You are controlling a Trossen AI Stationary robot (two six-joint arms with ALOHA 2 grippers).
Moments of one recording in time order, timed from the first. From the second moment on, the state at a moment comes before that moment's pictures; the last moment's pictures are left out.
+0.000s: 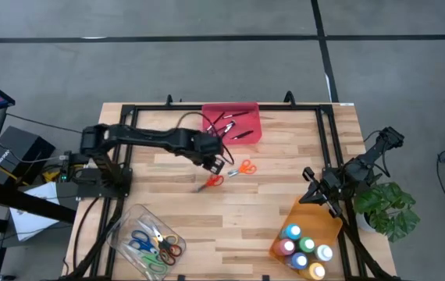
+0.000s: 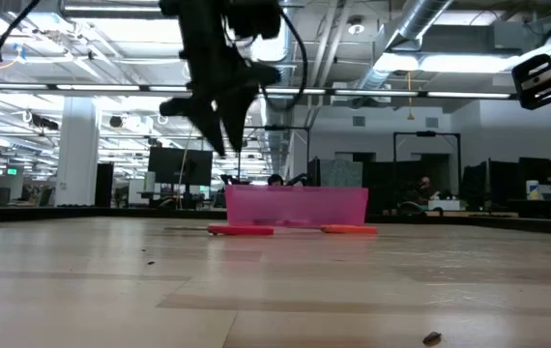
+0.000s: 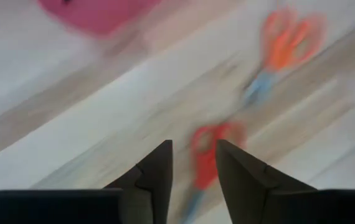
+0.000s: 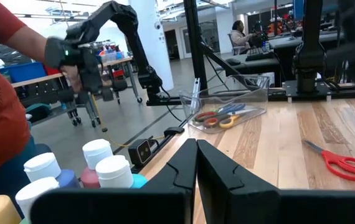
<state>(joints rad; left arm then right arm) 0.09 1.73 1.36 -0.84 -0.18 -0.89 0.68 0.02 0.01 0.05 0.24 0.18</state>
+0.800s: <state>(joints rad) 0.06 1.97 1.36 -0.78 -0.13 -0.65 0.68 0.02 0.01 0.05 0.24 0.18</state>
